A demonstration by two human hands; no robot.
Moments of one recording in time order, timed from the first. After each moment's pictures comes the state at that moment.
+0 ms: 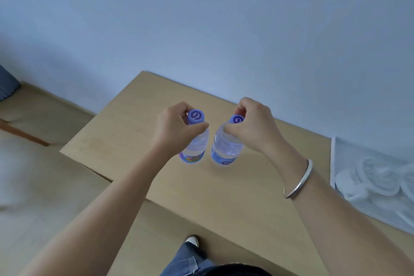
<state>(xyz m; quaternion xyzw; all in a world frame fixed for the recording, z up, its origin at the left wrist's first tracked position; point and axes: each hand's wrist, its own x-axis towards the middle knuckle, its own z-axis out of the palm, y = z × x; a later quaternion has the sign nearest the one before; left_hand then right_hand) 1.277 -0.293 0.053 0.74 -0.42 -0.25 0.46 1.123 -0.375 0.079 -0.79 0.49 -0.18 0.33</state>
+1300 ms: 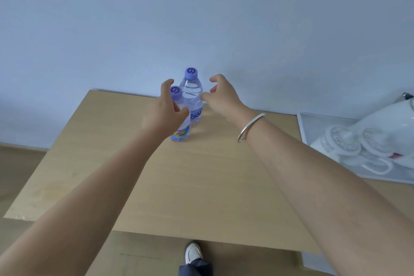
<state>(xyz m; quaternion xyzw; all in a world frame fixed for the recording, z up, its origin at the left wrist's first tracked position) 1.304 -0.397 0.020 0.72 -0.56 -0.23 0.33 1.163 -0.461 0.049 -0.66 0.60 -0.24 0.38</state>
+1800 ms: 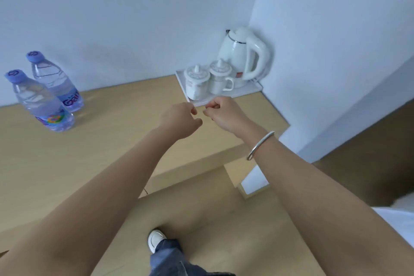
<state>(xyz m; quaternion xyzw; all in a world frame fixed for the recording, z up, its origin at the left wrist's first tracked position) 1.004 -0.253 0.036 0.56 -0.78 -0.28 0.09 0.874 -0.210 0.057 -0.52 0.72 -0.30 0.34</state>
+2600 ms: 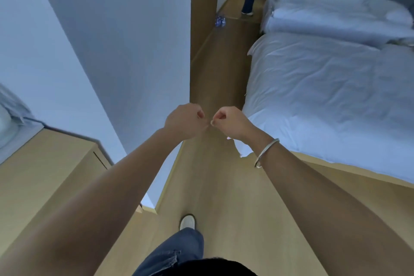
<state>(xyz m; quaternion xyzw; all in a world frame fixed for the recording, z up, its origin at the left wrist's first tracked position) 0.583 0.013 0.042 0.11 -0.96 -0.26 0.03 0.538 0.154 0.044 -0.20 0.90 -0.36 0.14</state>
